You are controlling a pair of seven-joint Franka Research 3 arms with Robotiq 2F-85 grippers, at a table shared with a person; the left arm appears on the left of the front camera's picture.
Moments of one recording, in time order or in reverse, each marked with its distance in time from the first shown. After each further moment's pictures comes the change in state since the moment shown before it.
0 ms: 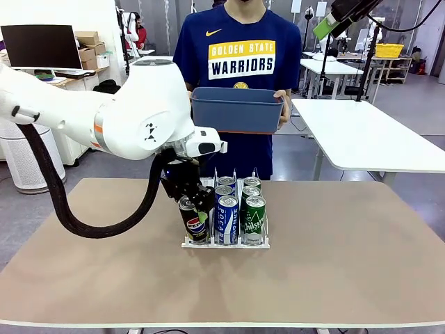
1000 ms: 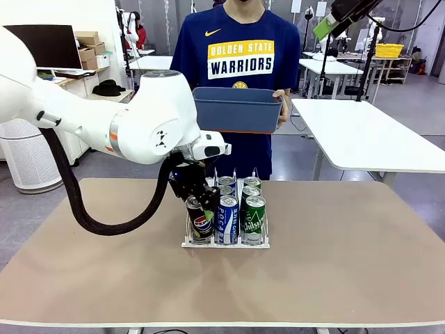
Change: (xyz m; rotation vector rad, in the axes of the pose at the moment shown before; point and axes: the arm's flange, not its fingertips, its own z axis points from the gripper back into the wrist) left arm 0.031 0.013 -0.028 -0.011 -0.017 -0.002; right arm 0.000 0.000 0.000 0.000 0.000 0.000
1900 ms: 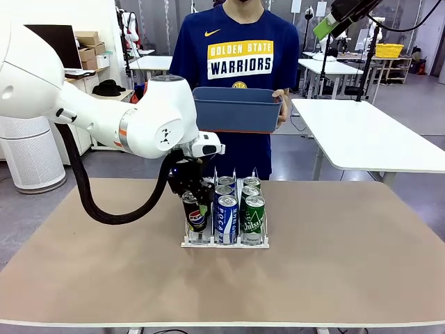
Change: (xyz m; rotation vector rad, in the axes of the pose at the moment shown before) left arm 0.024 0.040 -0.021 0.034 0.039 0.039; right arm 0.000 0.000 0.000 0.000 0.000 0.000
